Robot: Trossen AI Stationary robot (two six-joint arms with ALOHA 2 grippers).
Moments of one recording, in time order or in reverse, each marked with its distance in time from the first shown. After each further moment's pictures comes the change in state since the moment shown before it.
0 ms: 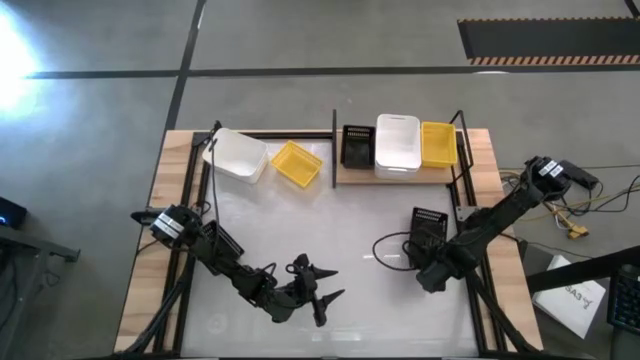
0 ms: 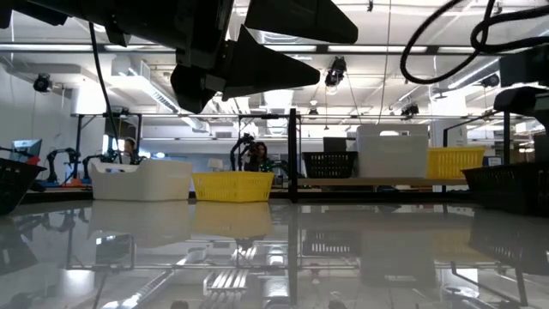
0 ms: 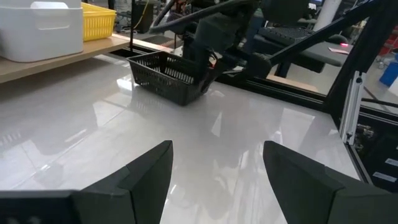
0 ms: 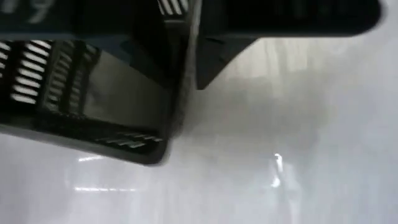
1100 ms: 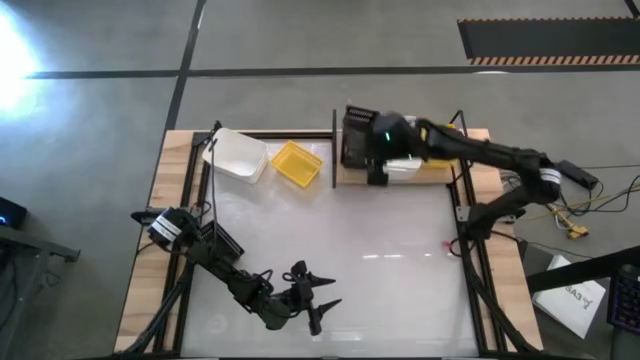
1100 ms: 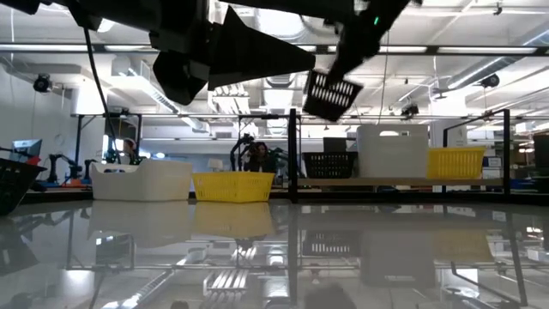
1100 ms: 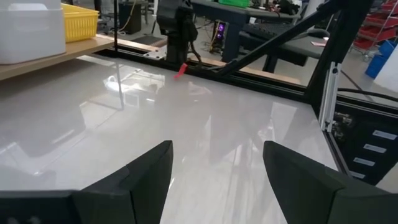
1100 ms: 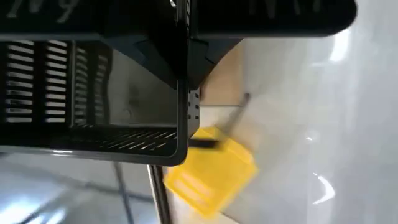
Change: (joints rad) left arm -0.048 0.000 0.004 0.000 -0.001 0.023; right arm -1.035 0.088 0.626 0.224 -0.159 -1.120
